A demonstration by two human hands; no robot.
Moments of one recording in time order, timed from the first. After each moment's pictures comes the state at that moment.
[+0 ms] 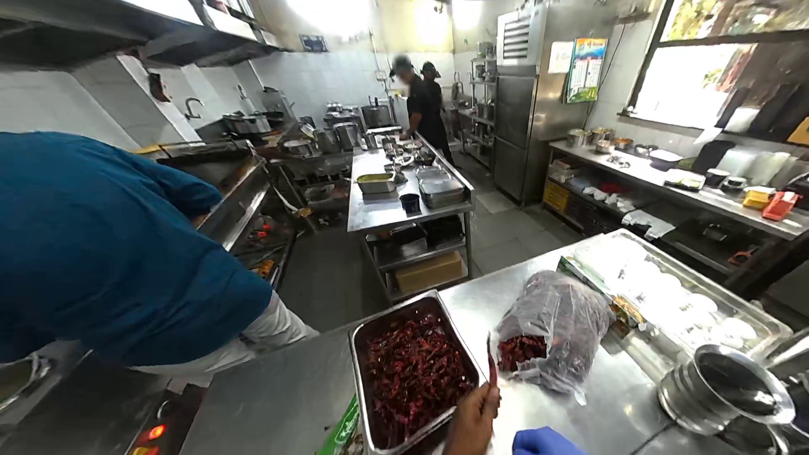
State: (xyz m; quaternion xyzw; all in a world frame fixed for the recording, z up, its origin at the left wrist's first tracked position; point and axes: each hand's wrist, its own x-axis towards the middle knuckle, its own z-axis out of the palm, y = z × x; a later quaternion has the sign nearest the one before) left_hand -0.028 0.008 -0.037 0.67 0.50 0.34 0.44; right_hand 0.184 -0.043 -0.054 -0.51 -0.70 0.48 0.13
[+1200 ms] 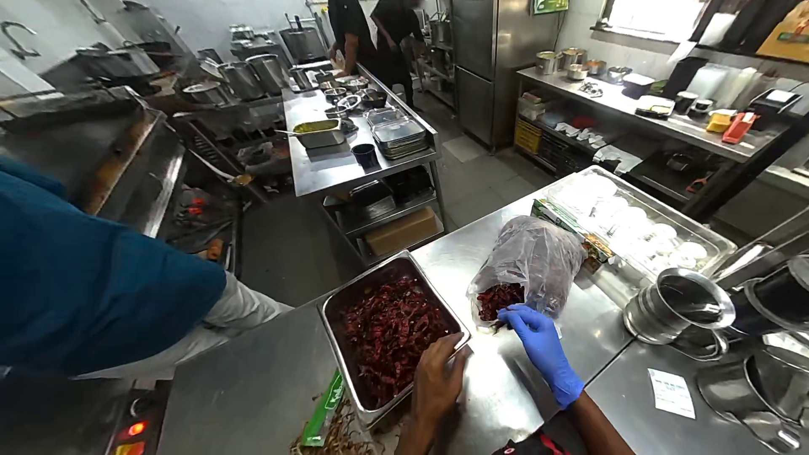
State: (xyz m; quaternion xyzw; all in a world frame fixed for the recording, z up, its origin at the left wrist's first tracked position) left_hand -0.067 0.017 -0.058 0.77 0.49 0.34 0.22; right_hand 0.177 0.009 -0.033 -0.56 -0.54 0.33 0.53
